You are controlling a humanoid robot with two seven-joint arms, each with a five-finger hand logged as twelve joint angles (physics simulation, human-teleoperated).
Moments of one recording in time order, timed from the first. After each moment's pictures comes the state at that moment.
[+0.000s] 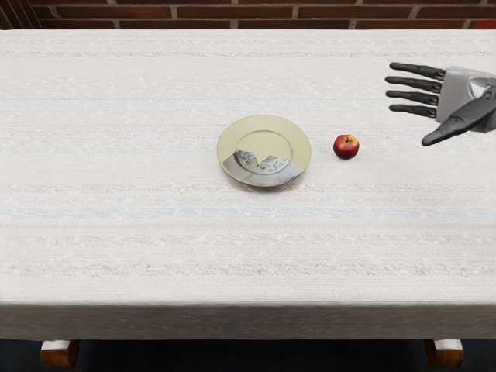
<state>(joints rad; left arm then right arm) 0.03 0.00 -0.19 -0.11 0.04 -0.06 0.17 1.02 -1.03 0.32 1.21 0.11 0.61 -0.13</state>
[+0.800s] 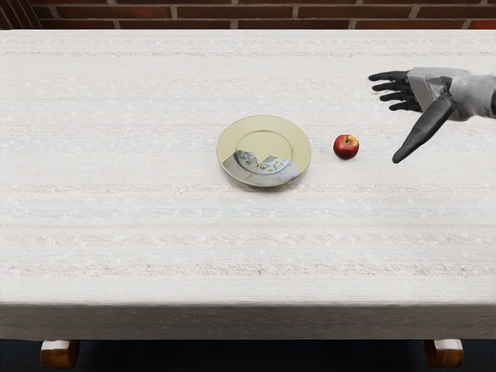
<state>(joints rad) 0.03 0.00 -0.19 -0.11 0.04 -0.06 0.17 1.18 -0.97 0.33 1.46 -0.37 0.22 -0.39</state>
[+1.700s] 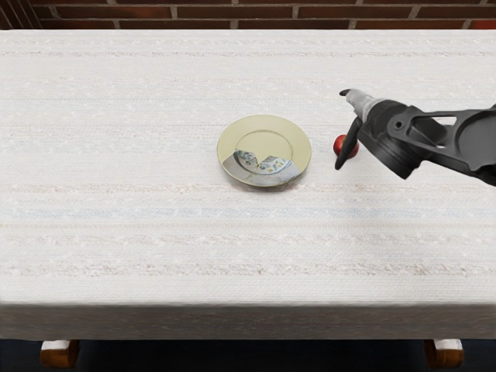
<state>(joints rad) 0.03 0.00 -0.19 -0.11 0.04 -0.06 0.17 1.45 -0.41 -0.23 1.24 -0.50 -0.44 -0.61</state>
